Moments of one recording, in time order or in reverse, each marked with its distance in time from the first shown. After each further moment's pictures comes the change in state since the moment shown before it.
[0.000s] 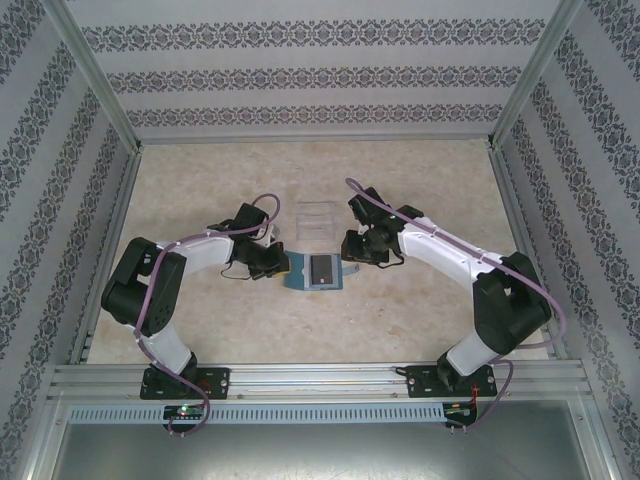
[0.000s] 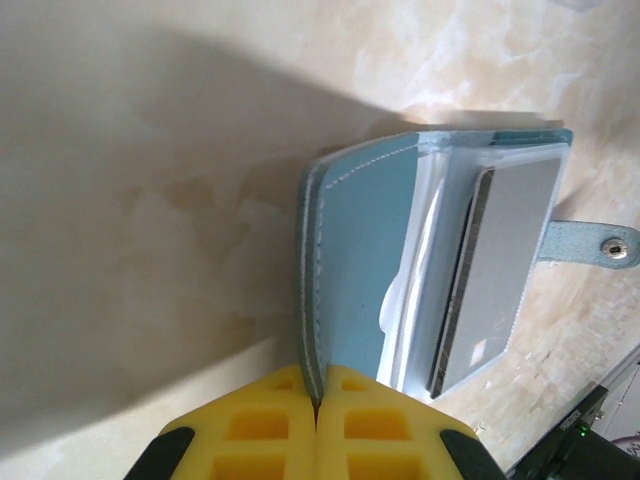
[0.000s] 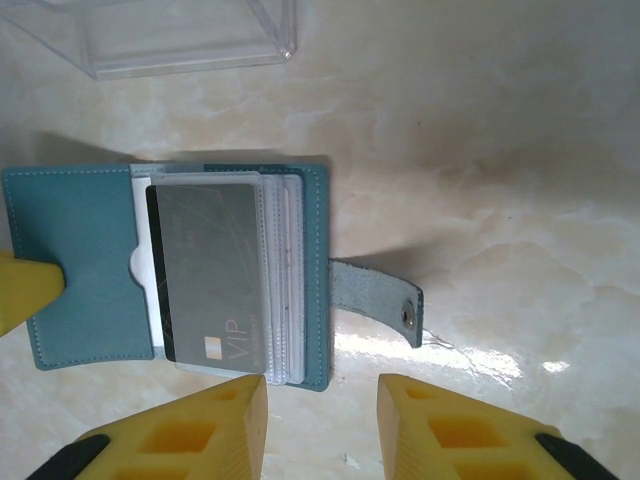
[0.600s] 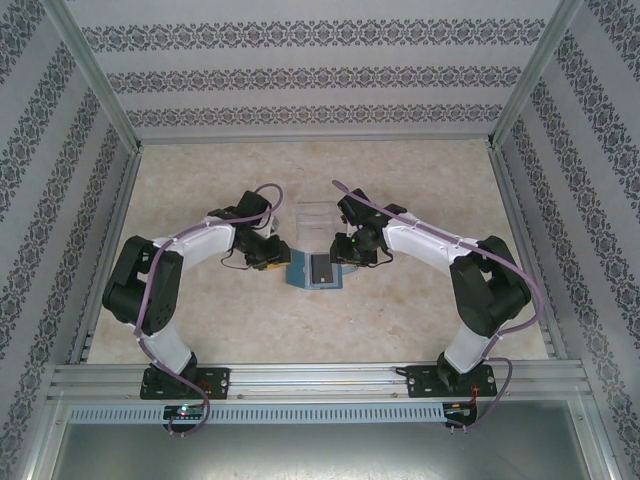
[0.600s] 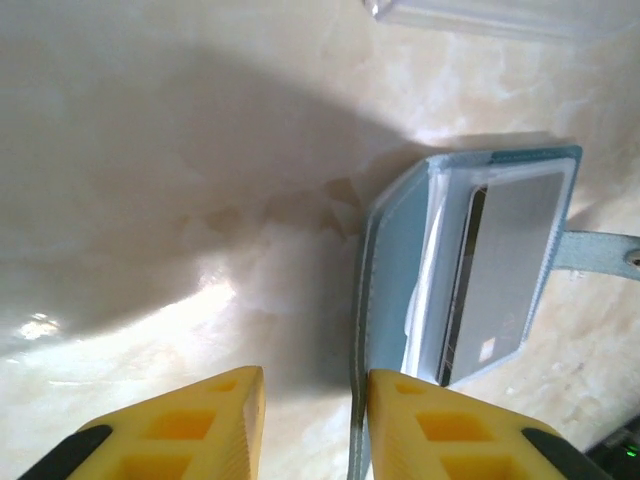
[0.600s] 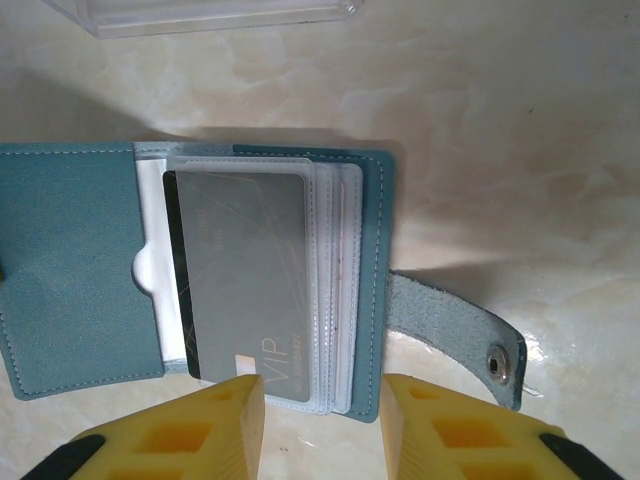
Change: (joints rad) left arm -0.003 0.017 0.163 -0.235 -0.121 0.086; right arm 0.022 0.123 0.040 0.044 -0.082 -0.006
